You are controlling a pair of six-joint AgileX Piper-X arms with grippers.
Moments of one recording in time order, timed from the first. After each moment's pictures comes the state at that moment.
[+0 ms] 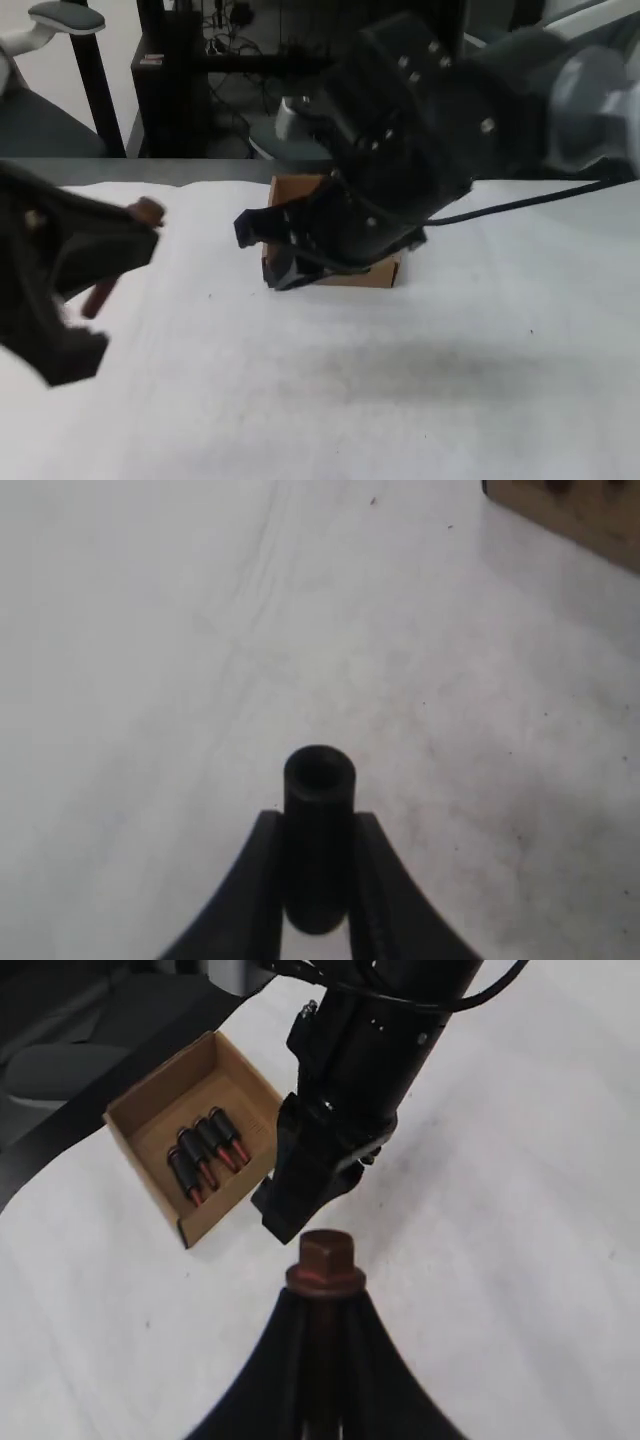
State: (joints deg) left arm -24.7 42.7 -49.5 43.7 19.9 13.9; right arm 39.9 98.8 -81.0 43.7 -14.2 22.2
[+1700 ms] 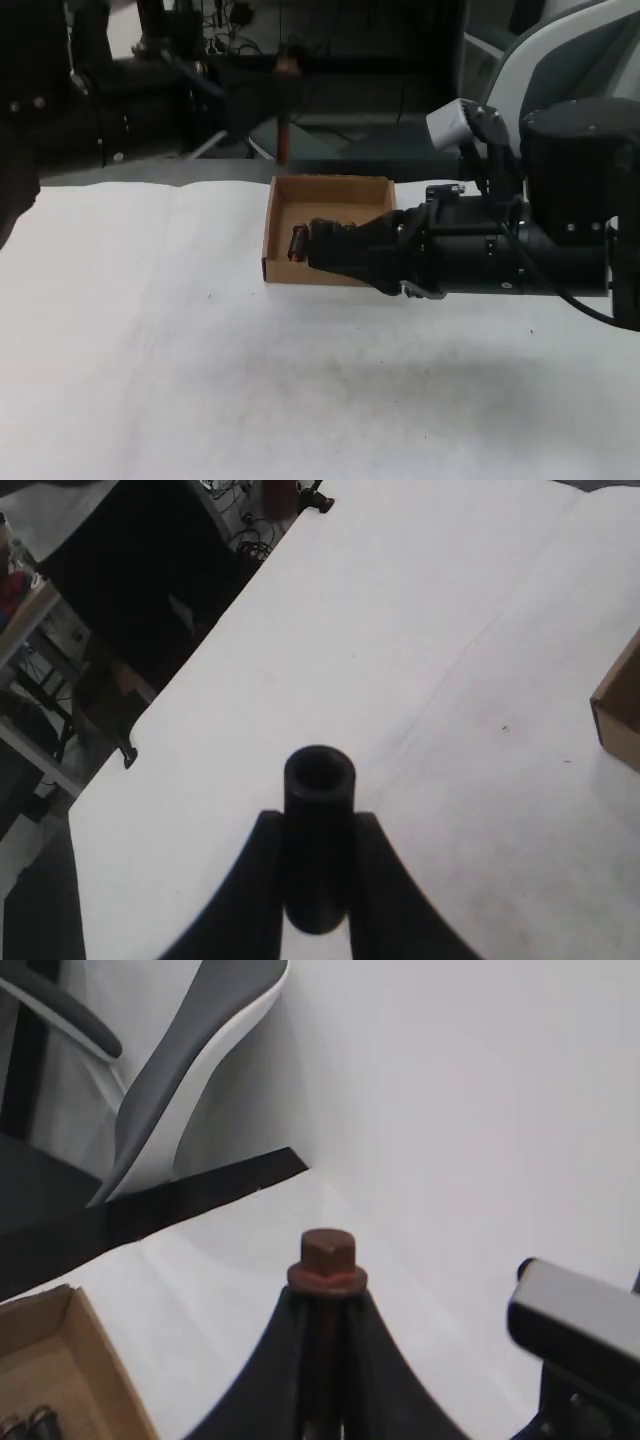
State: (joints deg) left arm -19.4 76.4 -49.3 -14.6 39.6 -20.5; right arm 34.0 79.2 -44.7 -6.6 -30.2 21.3
